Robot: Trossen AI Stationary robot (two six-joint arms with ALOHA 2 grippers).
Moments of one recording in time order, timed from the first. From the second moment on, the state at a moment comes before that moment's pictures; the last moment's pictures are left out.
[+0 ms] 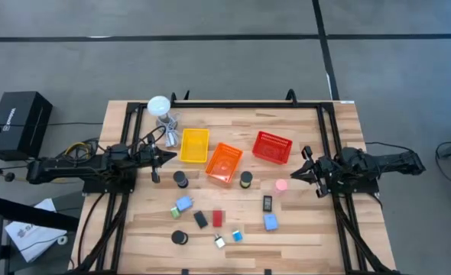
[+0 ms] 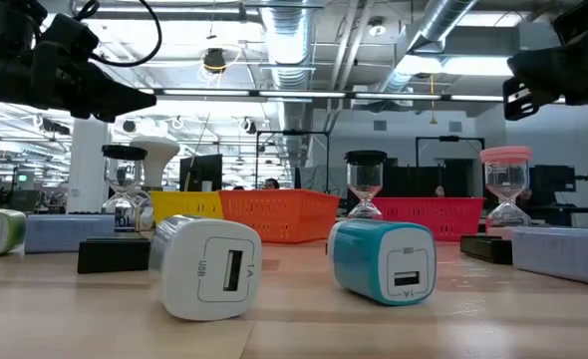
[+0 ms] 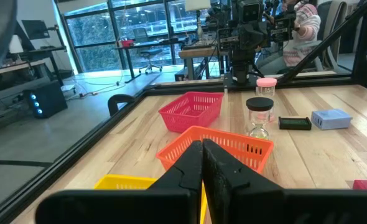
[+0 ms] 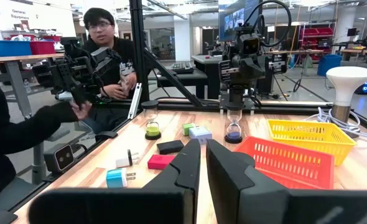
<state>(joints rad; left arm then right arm) 0.11 0.20 0.01 0.17 -0.13 0.12 0.11 0.00 0.00 0.03 -0.10 0.03</state>
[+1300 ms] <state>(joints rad) 0.11 0.21 0.01 0.32 -0.09 -0.19 0.11 0.00 0.00 0.28 0.37 -0.17</state>
